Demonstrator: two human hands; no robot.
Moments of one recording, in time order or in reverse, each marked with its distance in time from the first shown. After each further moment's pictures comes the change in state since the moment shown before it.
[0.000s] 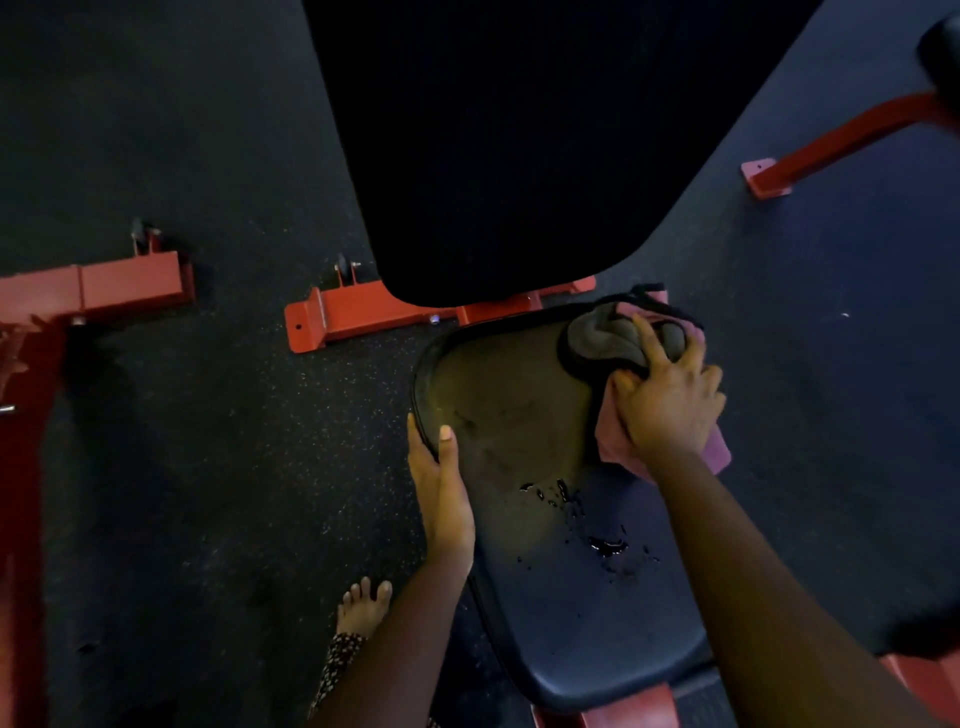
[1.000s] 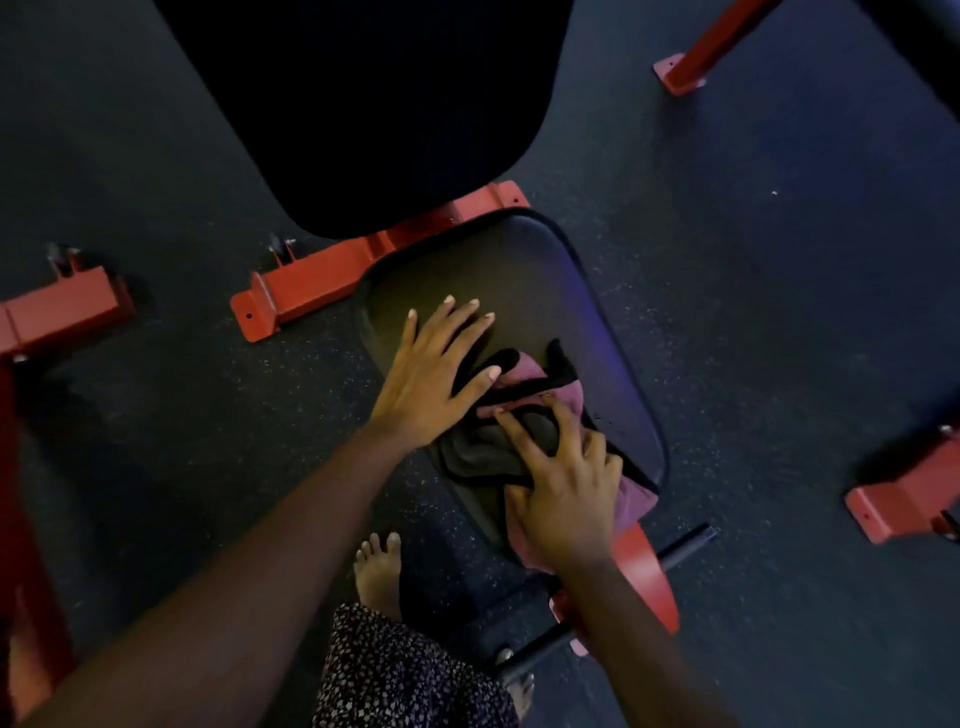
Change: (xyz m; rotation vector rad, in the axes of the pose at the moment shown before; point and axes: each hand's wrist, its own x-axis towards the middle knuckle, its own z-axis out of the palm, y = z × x) left_hand 0.005 0.035 -0.003 1.329 -0.722 1.016; right_hand -0.203 0.017 0.028 0.015 0.044 -0.205
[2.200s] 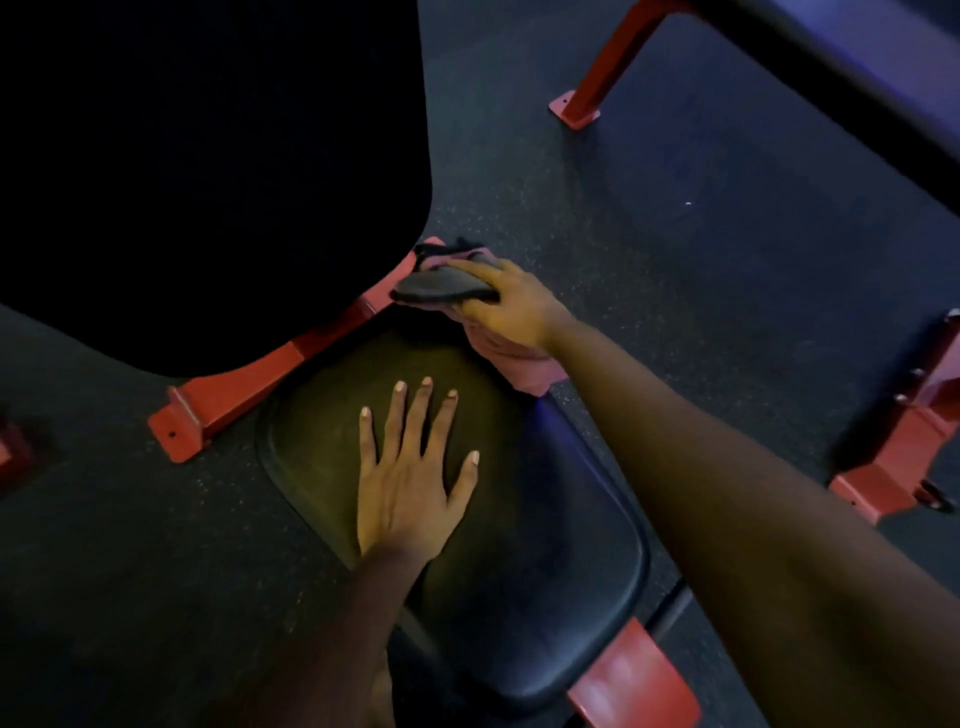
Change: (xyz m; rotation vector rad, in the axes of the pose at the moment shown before) left_hand 0.036 0.027 0.042 0.372 0.034 -0.103; right_hand 0.261 0.074 -0.024 0.386 -0.316 -0.028
